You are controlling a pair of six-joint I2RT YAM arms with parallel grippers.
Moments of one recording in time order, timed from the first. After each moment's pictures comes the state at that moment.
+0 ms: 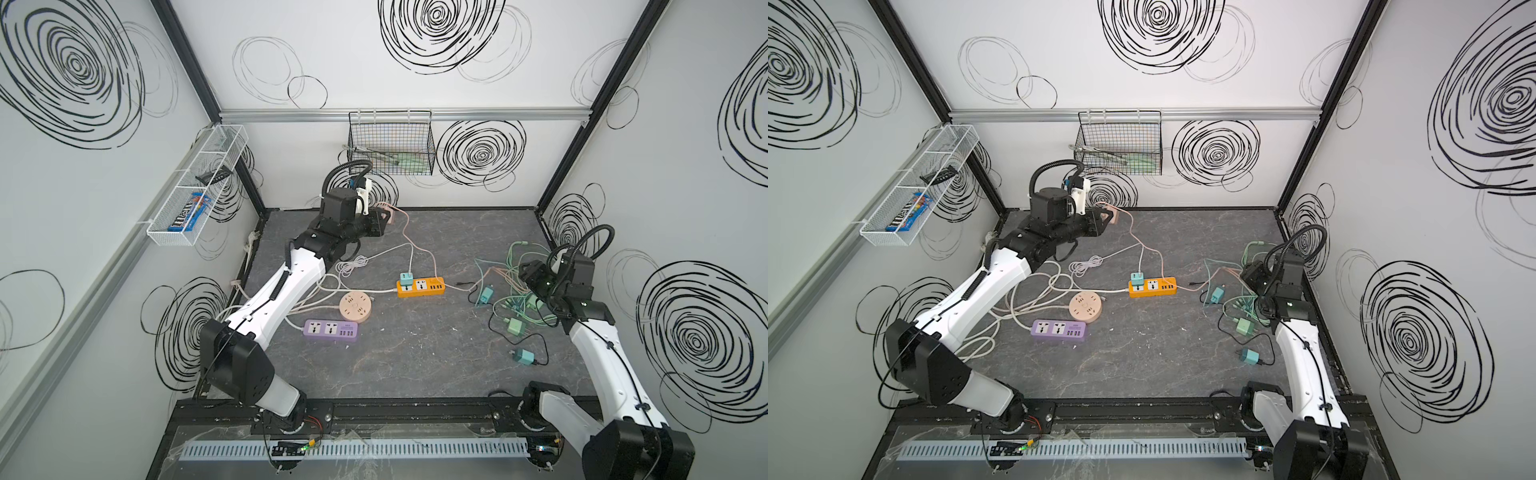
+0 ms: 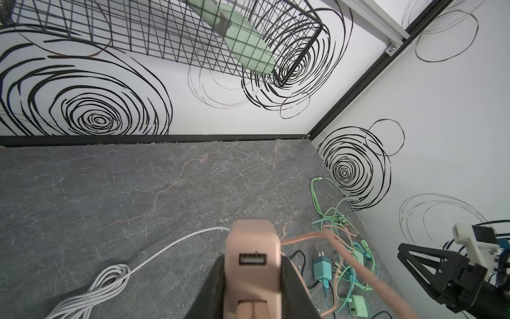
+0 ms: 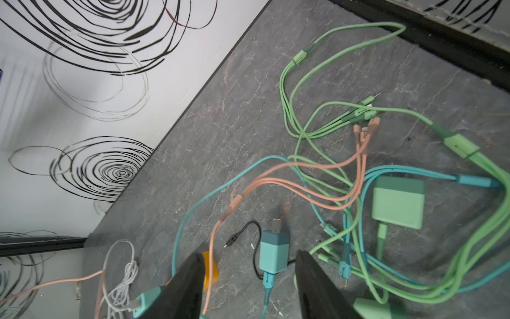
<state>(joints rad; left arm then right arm) -0.40 1.53 1.45 -0.32 0.21 -0.41 -0.15 0.96 0.75 -0.42 -0.16 0.67</state>
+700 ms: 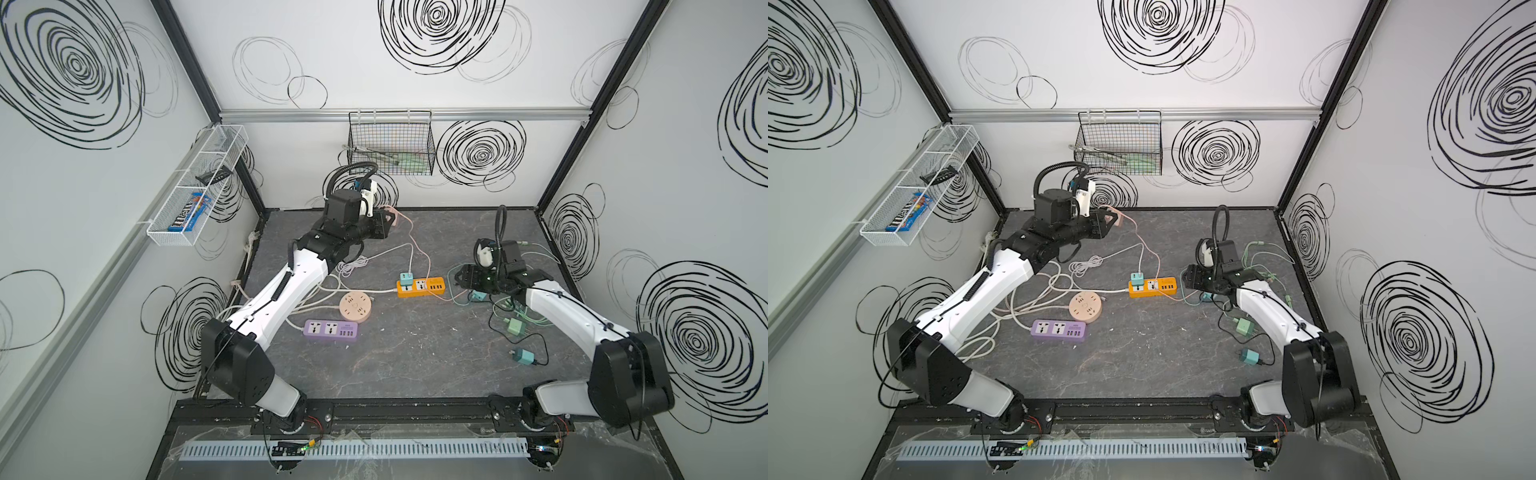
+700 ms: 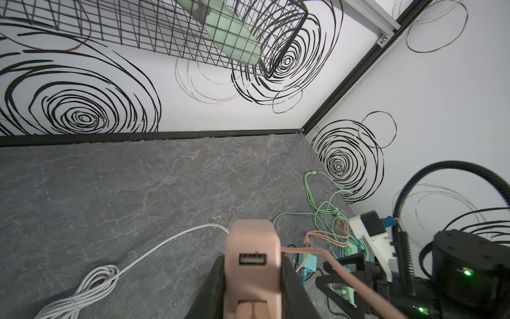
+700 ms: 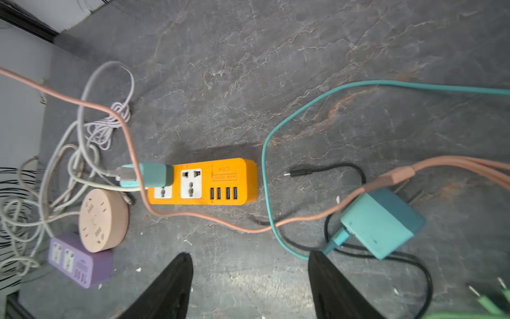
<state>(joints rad) -0.43 1.53 1.45 -0.32 0.22 -0.41 0.30 1.41 0.92 -0.41 -0.20 0.41</state>
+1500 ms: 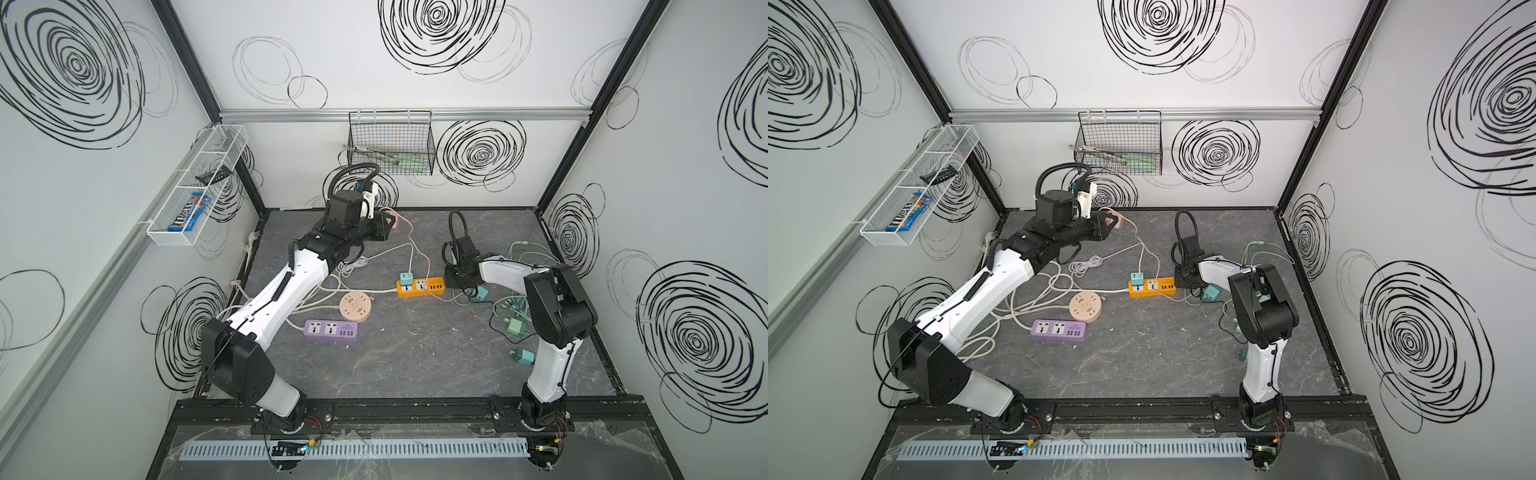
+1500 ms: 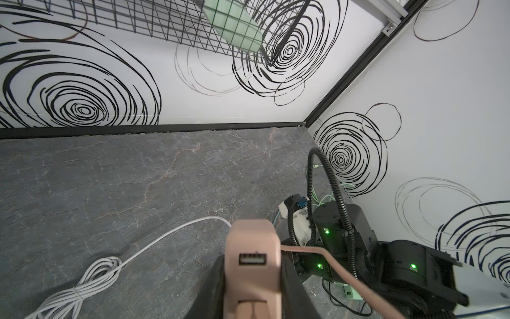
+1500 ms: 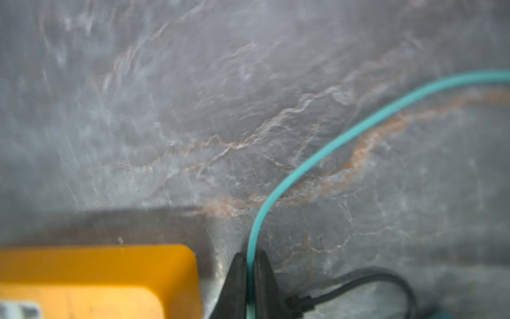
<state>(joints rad) -0.43 1.53 1.45 -0.36 0.22 -0.40 0.39 1.90 1.16 -0.39 0.04 0.41</state>
